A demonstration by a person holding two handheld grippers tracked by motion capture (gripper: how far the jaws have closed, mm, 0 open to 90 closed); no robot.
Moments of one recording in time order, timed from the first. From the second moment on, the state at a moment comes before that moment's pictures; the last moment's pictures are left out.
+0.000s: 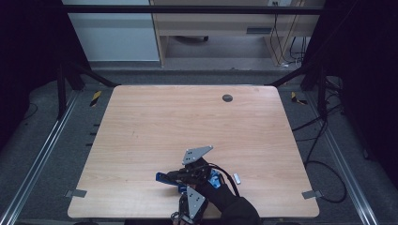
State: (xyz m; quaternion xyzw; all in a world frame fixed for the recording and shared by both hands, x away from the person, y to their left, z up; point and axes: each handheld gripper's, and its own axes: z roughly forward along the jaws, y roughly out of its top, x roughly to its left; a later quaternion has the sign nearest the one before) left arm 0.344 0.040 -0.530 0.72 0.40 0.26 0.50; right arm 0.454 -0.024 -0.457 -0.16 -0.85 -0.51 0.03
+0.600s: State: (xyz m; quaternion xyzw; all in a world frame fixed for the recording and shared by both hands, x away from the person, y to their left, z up) left arm 0.344 0.041 -0.530 0.72 0.40 0.27 0.50; right arm 0.458 -0.015 -0.466 -0.17 -0.86 -0.48 0.04
